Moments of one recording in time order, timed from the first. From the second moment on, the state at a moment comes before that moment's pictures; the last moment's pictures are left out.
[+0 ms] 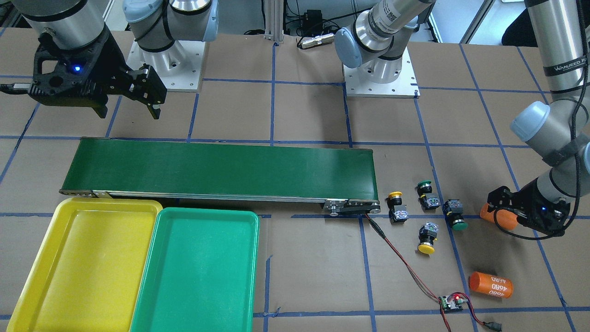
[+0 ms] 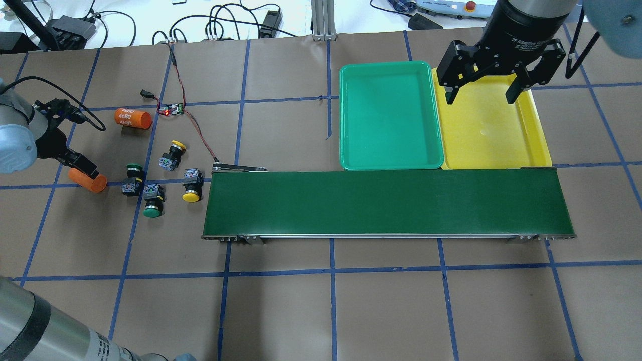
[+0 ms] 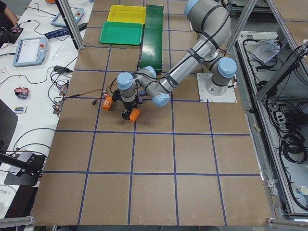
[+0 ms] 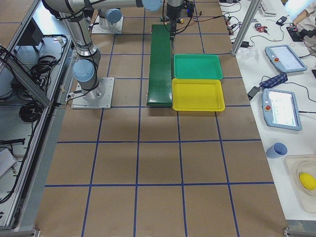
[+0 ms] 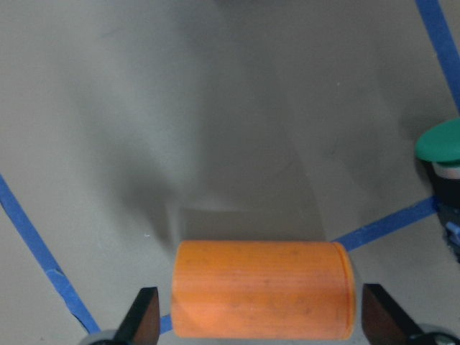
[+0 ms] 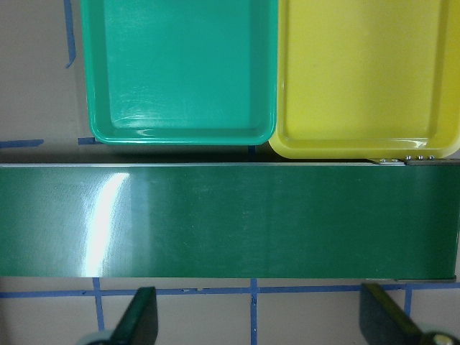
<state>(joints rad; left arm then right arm) -0.98 -2.05 -1.73 -0.93 1.63 1.04 1.56 -1.54 1.47 -1.49 -1.54 0.01</state>
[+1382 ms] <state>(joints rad) -0.98 -2.08 -1.73 -0.93 1.63 1.04 1.56 -1.54 1.47 -1.49 -1.54 0.01</state>
